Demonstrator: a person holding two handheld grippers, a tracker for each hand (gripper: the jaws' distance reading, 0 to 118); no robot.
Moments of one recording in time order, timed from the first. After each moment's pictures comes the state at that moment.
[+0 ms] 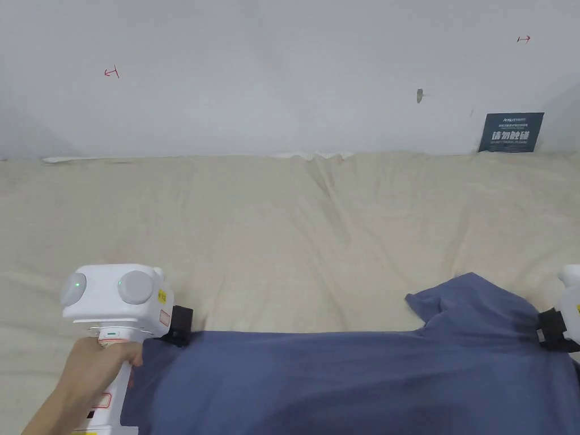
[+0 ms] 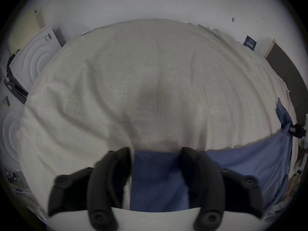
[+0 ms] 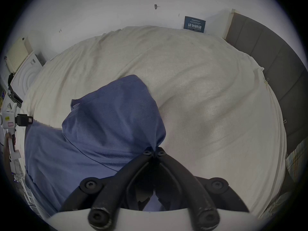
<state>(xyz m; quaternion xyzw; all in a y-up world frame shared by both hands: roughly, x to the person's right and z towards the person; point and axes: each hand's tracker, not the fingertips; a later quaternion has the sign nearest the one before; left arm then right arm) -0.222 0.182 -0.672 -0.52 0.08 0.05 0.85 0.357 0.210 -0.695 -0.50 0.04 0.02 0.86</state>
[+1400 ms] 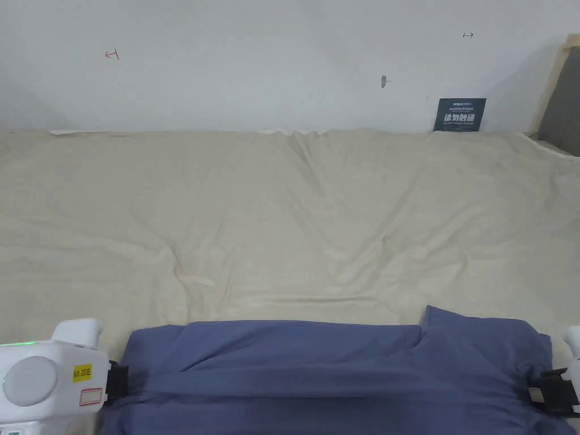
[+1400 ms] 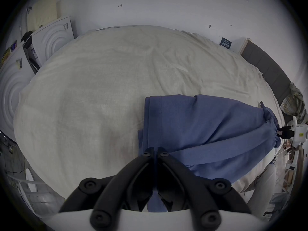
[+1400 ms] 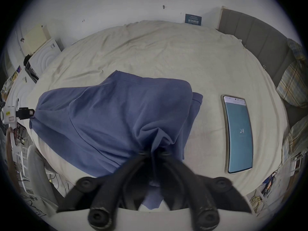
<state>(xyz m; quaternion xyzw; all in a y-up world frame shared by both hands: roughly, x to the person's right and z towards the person) -0.220 0.192 -0.355 -0.47 0.03 0.08 0.88 0.378 0.193 -0.396 -0.50 0.07 0.01 0.86</state>
